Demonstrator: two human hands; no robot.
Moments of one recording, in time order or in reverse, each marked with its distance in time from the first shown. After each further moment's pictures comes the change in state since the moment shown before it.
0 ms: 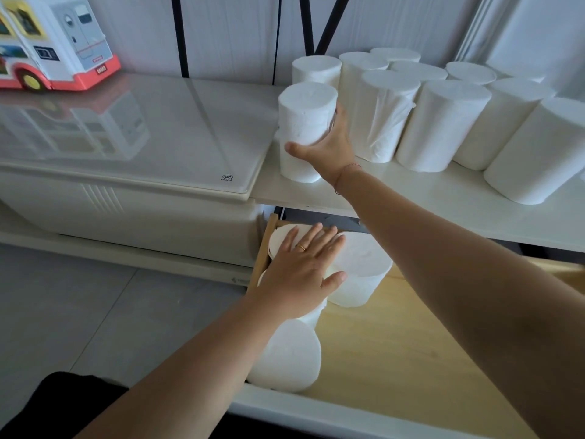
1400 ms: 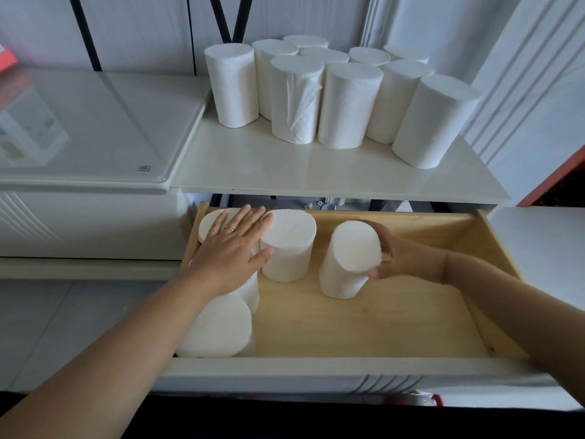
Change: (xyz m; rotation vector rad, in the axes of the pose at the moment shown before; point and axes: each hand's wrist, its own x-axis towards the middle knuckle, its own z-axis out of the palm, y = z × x) left_hand 0.002 -0.002 0.003 0.034 -0.003 -0.023; right_hand -0.193 0.098 -0.220 -0.206 -0.601 0.454
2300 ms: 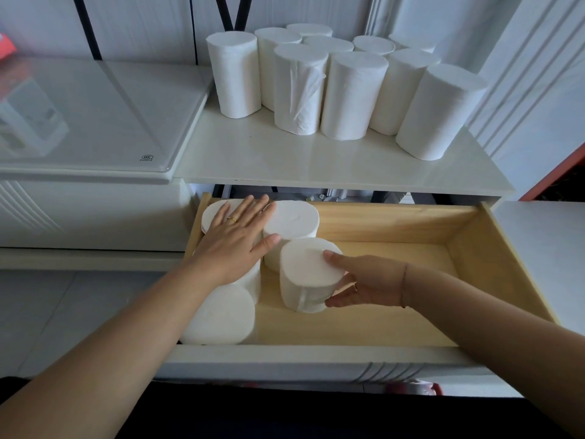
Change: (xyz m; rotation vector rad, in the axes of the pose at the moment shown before) left_hand -0.002 0.003 -0.006 -0.062 -0.022 0.014; right_hand 0.001 -0.048 0.078 0.608 -0.033 0.469
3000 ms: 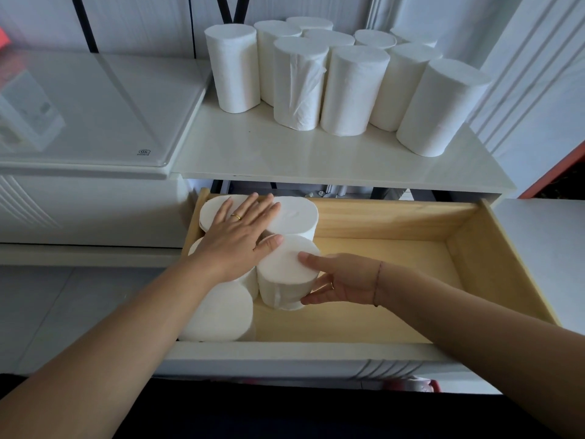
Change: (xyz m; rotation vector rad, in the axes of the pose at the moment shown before) left_hand 0.003 0.002 0.004 0.043 -0.013 0.037; right_hand 0.015 -0.002 0.028 0.049 -0.094 -0.046
